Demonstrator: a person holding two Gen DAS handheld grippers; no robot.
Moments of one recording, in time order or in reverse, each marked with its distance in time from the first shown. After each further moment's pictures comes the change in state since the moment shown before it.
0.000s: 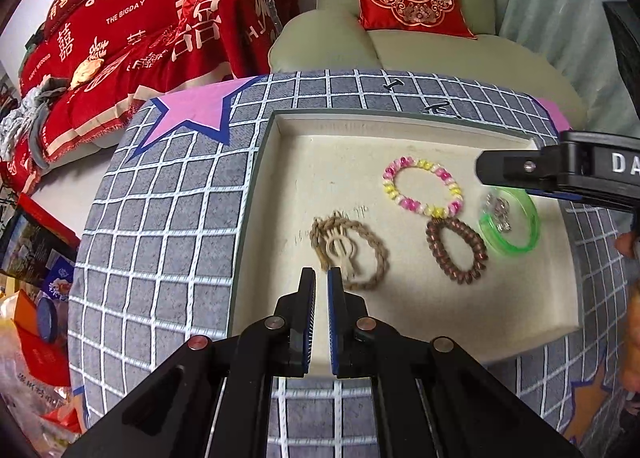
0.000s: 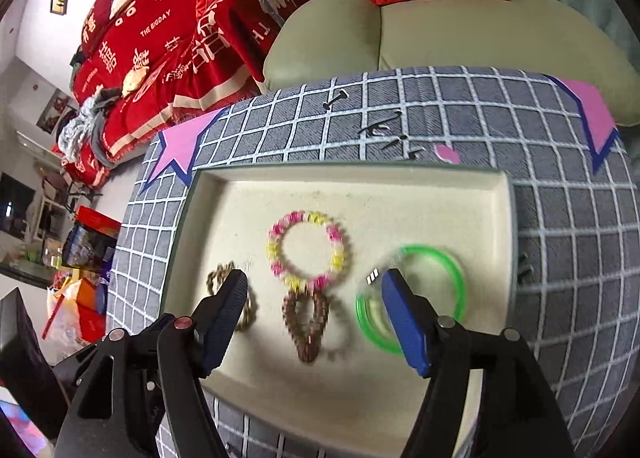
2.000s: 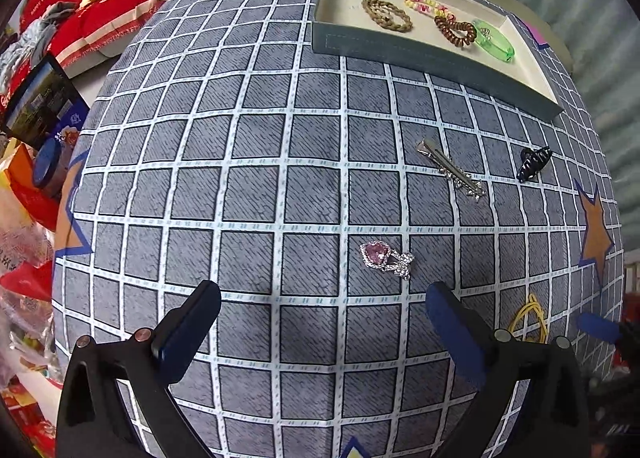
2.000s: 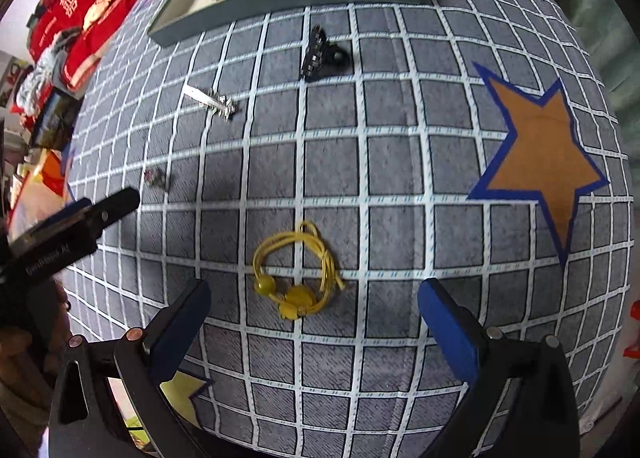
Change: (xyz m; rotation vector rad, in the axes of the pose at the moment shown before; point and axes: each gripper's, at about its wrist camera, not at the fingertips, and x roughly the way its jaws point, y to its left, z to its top) left arm -0.050 0.058 -0.201 -0.069 0.211 -0.072; right arm -0.046 0.022 -0.299 0.045 0.242 -0.193
